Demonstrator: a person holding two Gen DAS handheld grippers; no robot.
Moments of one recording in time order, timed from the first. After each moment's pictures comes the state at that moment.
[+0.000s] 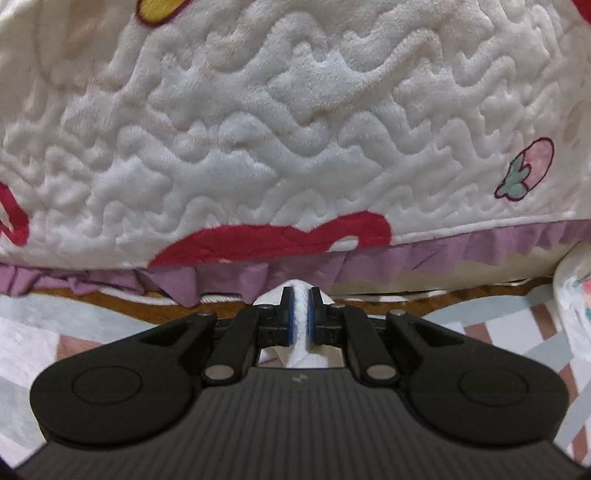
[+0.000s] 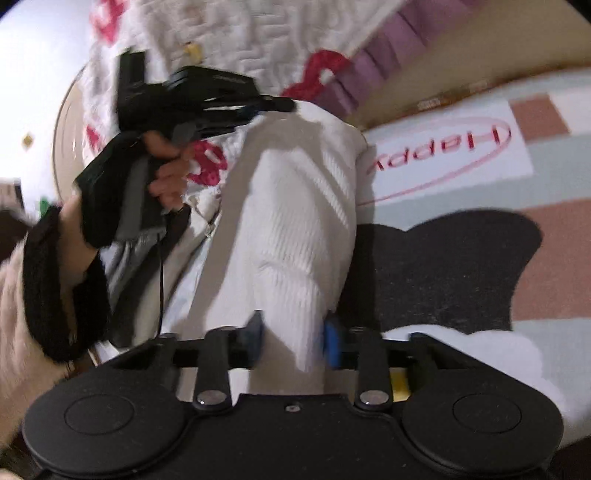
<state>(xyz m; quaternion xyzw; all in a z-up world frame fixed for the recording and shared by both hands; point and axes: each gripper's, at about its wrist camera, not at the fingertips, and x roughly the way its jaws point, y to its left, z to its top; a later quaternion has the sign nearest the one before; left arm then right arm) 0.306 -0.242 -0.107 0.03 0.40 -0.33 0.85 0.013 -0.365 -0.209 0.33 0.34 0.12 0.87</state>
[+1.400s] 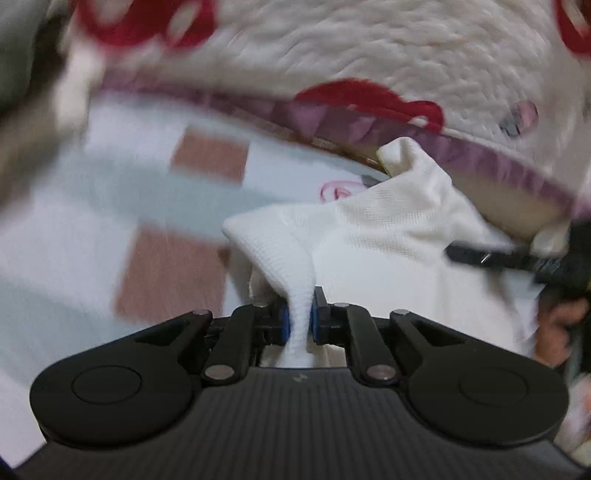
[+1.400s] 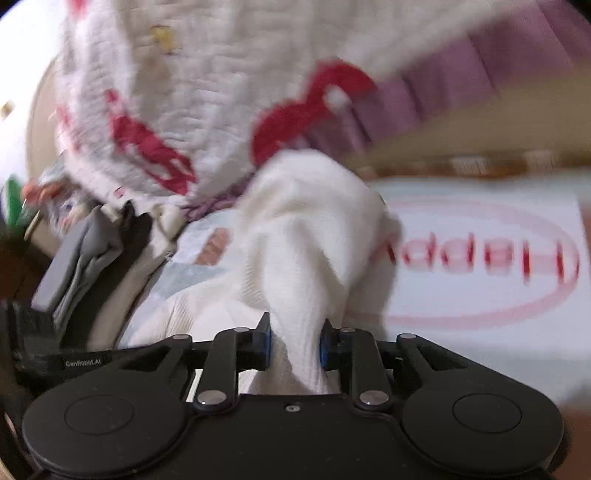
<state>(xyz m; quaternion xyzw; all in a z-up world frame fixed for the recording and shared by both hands) 0.228 -0.058 -0.137 -0.05 0.44 -0.32 0.84 0.132 -0.382 -0.187 0.25 0.35 0.12 0.90</state>
